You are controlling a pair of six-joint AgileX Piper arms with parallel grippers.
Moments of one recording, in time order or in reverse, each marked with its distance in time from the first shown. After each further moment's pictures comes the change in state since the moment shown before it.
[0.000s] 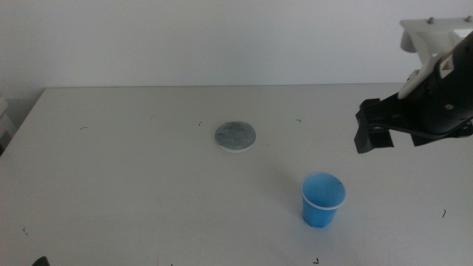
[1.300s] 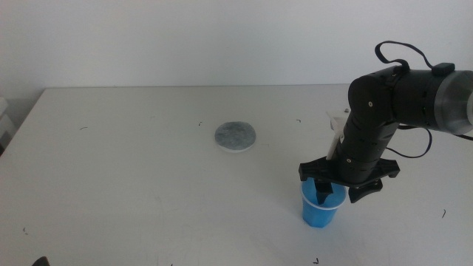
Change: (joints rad) left arm 0.000 0.000 0.000 0.000 0.000 0.000; right arm 0.018 0.466 0.022 0.068 -0.183 0.097
